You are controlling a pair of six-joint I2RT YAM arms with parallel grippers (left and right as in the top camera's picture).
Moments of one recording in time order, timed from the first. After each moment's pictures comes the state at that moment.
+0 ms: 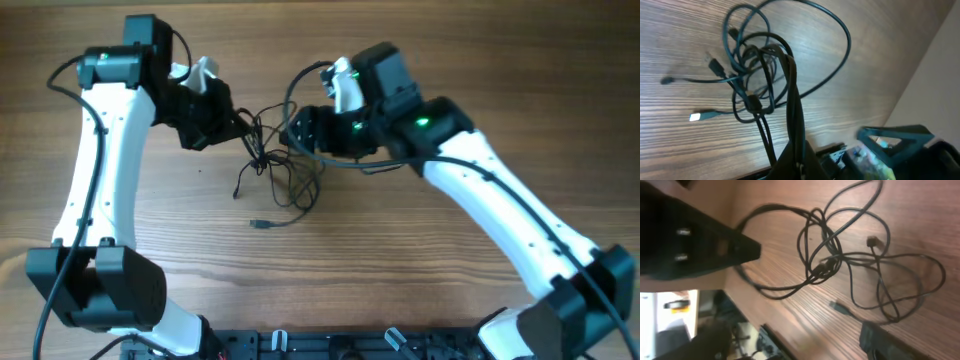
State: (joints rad) left arm -0.01 1.74 1.68 -1.38 0.62 -0.35; right arm 0.58 1.66 1.45 -0.66 -0.55 0.62
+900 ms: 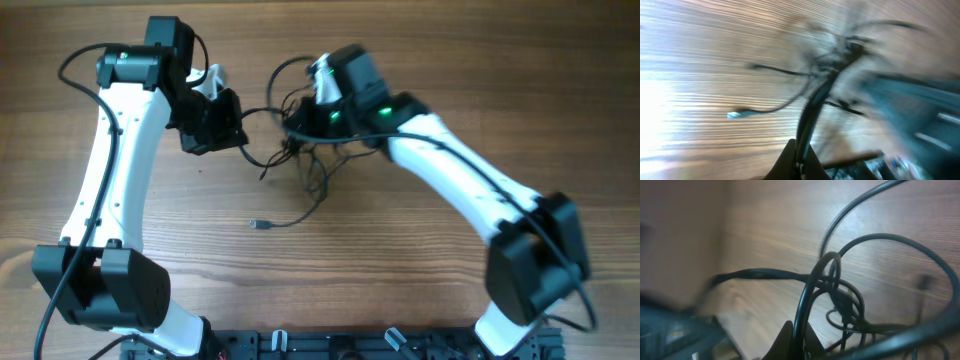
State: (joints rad) left arm -0.07 1.74 1.68 -1.40 0.38 -0.34; right arm 0.55 1.83 1.45 -0.43 -0.56 0.69
